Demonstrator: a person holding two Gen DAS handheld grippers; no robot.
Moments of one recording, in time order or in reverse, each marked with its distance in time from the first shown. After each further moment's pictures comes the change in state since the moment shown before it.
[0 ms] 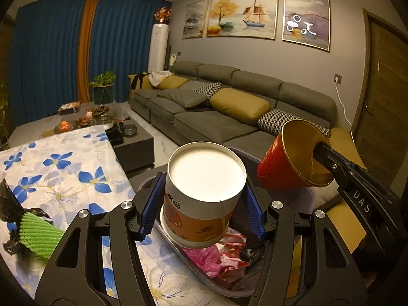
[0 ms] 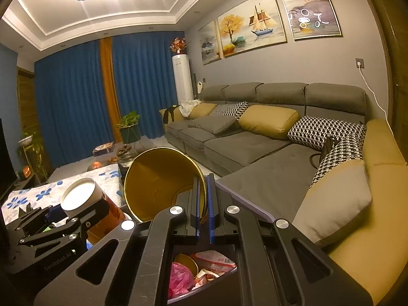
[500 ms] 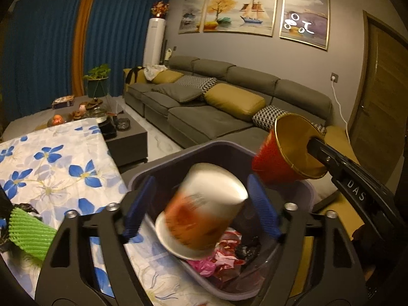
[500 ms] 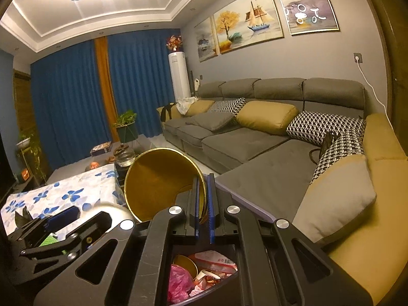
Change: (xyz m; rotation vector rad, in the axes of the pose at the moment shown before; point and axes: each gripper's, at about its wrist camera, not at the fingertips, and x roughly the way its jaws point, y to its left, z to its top) left arm 0.013 0.005 -0.007 -0.023 0.023 -0.028; right arm 0.014 -0.007 -0.003 0.027 0.024 -0.002
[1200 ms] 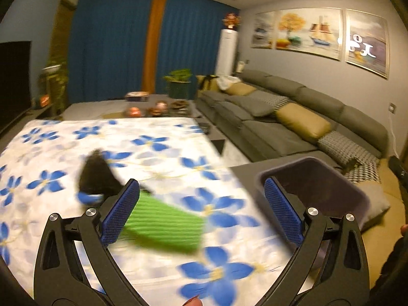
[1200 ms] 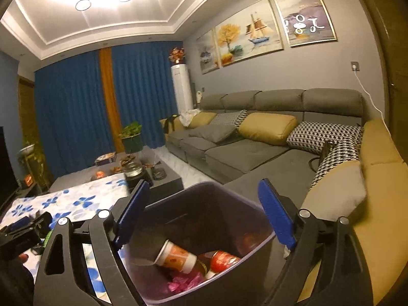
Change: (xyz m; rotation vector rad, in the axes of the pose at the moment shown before) left arm -0.102 0.117 -0.020 -0.172 -0.071 0.391; right arm -0.045 0.019 0.001 -0.011 -0.073 0.017
